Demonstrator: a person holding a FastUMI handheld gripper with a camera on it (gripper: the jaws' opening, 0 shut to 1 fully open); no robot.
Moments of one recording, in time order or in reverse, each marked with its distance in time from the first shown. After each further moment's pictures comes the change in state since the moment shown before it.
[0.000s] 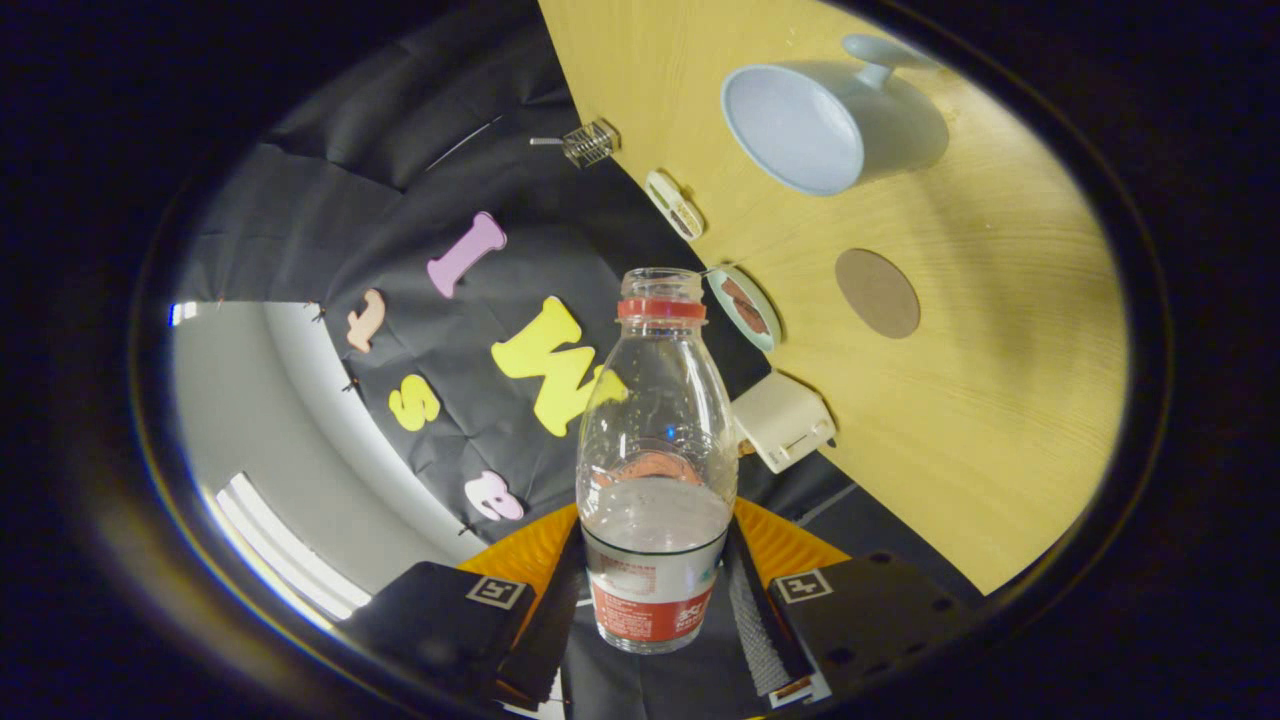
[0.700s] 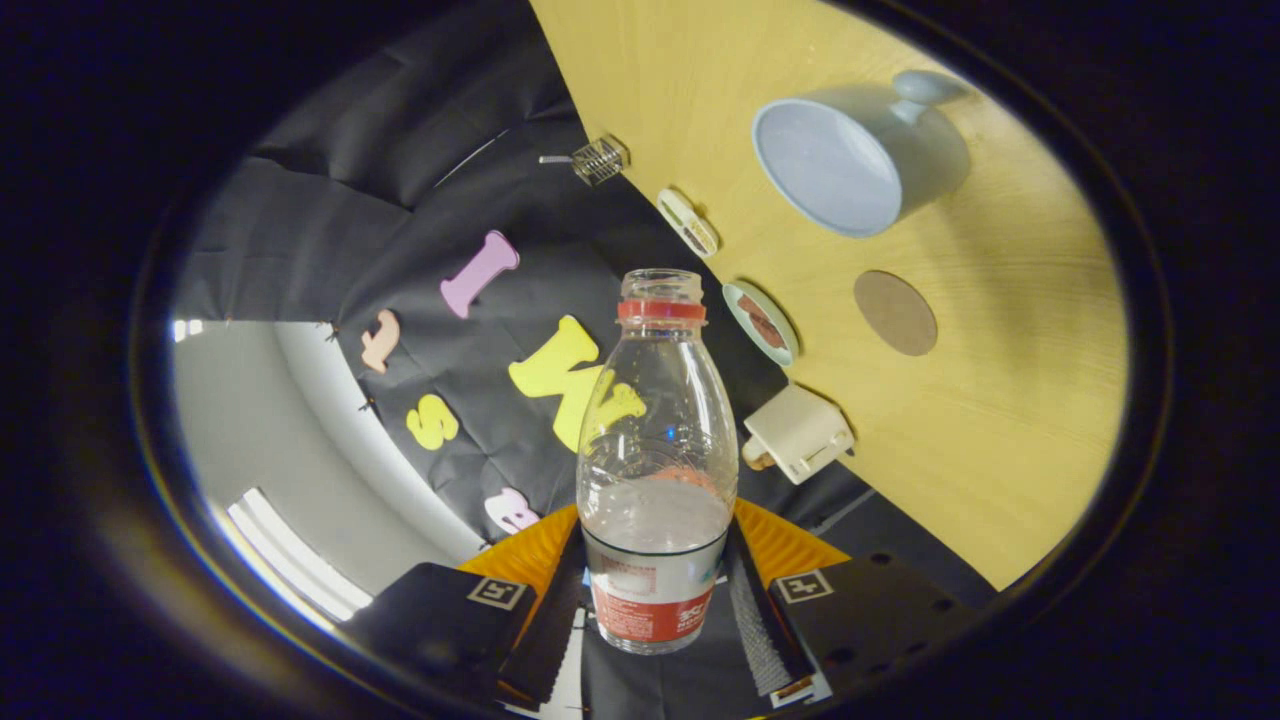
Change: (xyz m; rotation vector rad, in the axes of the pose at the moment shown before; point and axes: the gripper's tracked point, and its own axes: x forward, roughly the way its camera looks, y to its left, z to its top) arm -0.005 0.024 0.016 -0.064 -0.010 0.026
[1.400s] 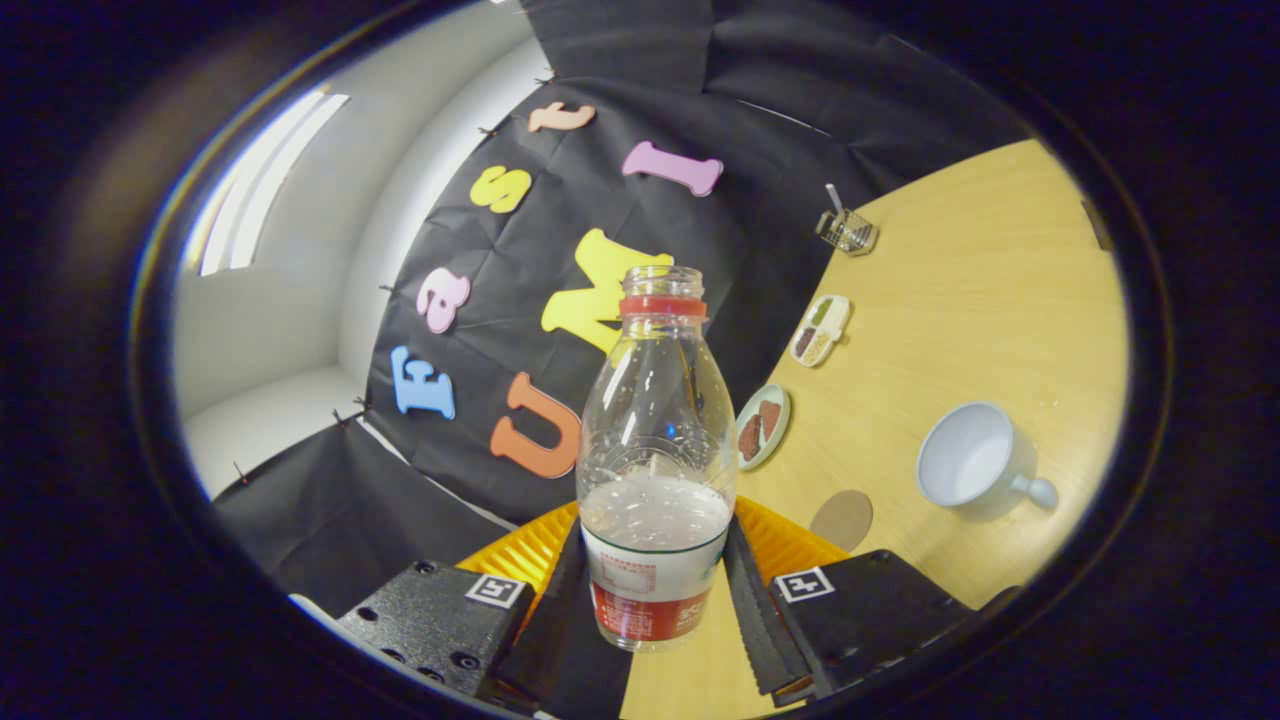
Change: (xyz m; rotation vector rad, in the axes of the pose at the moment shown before) arm -0.018 -0.001 -0.008 -1.129 0.064 -0.110
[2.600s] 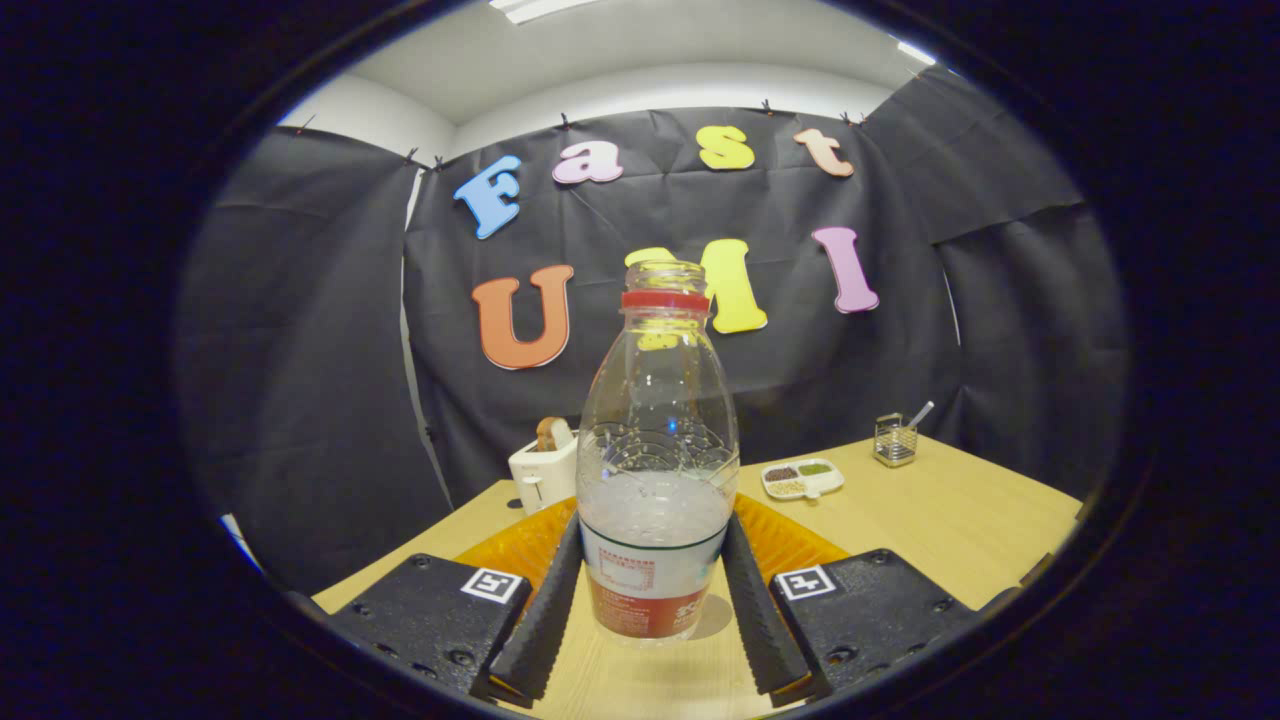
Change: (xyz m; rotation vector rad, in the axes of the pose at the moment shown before) arm 0.041 0.011 -0.020 -0.873 -0.021 -0.136
